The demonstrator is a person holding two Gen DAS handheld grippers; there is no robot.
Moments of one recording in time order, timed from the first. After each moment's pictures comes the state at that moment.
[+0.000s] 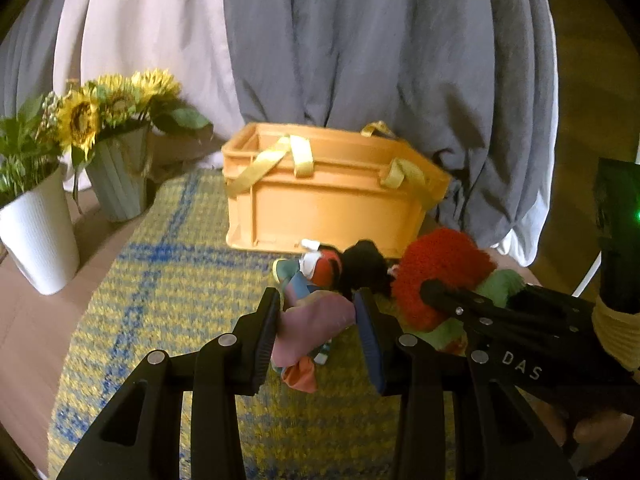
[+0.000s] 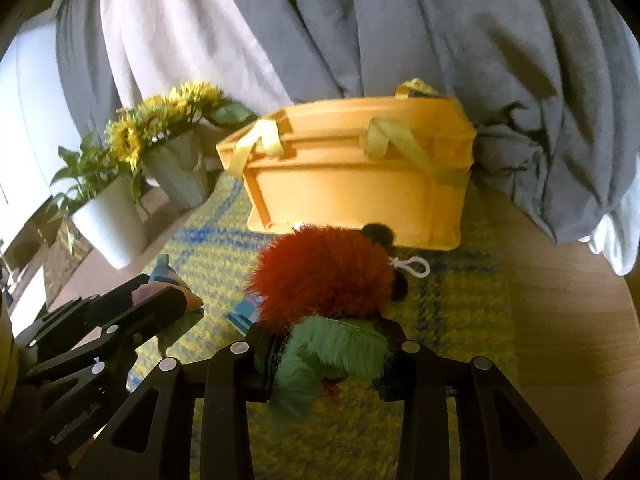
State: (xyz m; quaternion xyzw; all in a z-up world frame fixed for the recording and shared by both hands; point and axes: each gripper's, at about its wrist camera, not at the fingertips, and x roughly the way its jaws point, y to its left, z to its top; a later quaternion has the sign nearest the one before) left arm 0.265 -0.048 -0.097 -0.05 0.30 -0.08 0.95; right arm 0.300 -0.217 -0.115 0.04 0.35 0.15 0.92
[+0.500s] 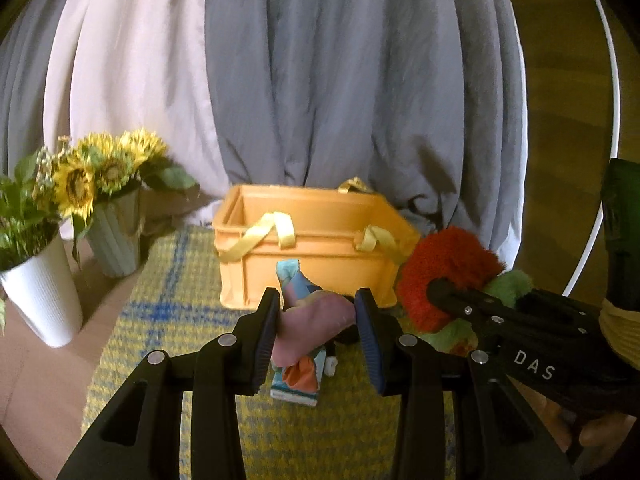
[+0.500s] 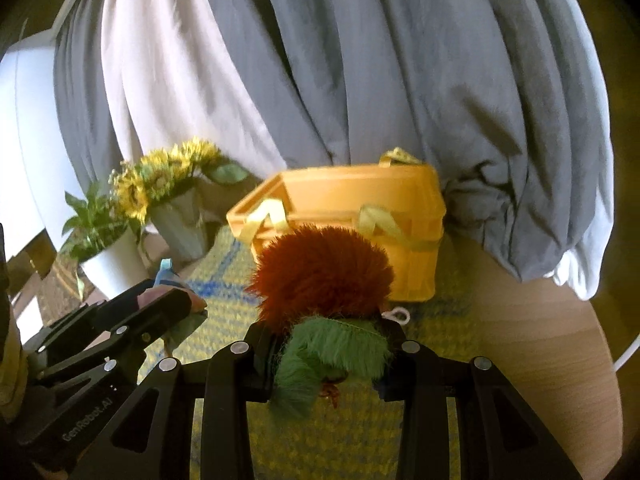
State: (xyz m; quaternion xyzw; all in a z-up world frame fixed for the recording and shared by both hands) left arm 0.256 -0.039 -0.041 -0.04 0.23 -0.12 0.96; right arm 0.274 -0.212 -0.050 0.05 0.28 0.11 0.95
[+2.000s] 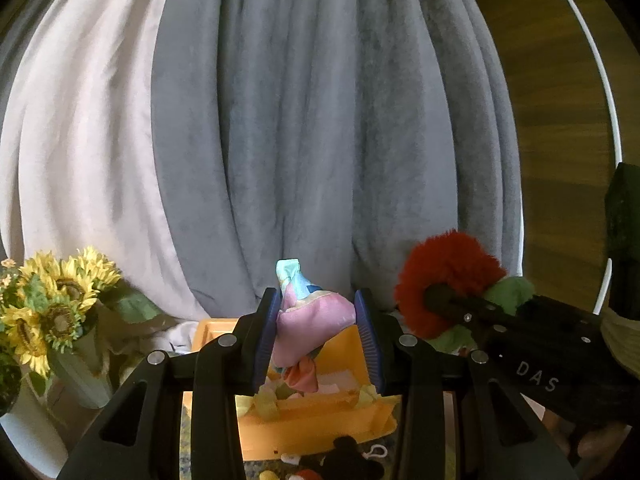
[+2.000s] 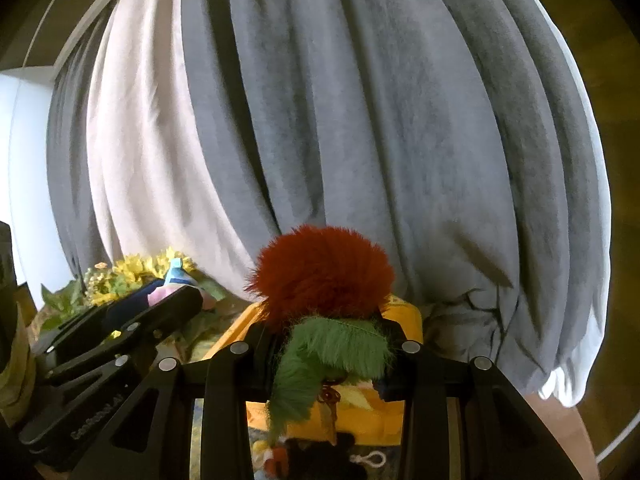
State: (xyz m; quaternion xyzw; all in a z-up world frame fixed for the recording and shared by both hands) left arm 0.360 -0.056 0.036 -0.02 0.11 -0.17 0.98; right arm 0.343 -0.226 0.034 0.04 0.14 0.08 0.99
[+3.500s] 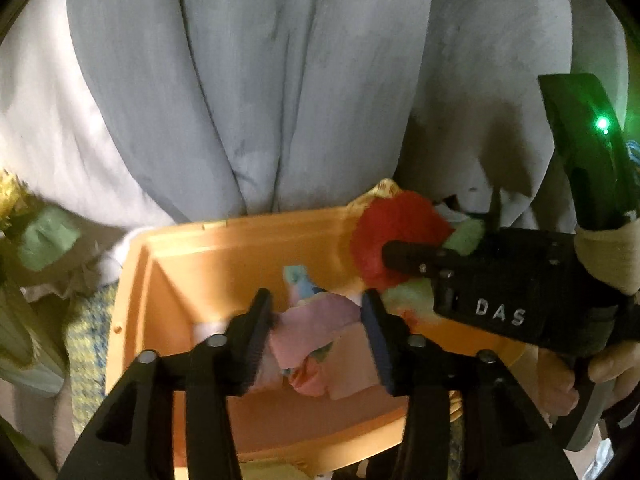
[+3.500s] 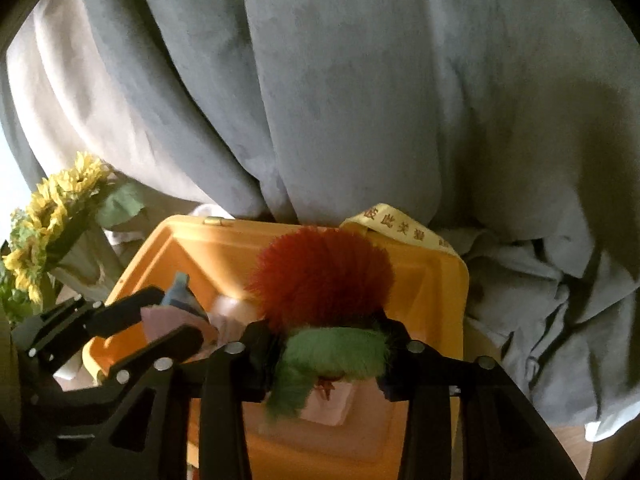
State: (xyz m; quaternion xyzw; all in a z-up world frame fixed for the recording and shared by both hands) left arm 0.539 -0.077 -0.052 0.01 0.36 -0.20 0.91; right arm 0.567 -0.242 -0.054 0.02 0.40 0.11 0.91
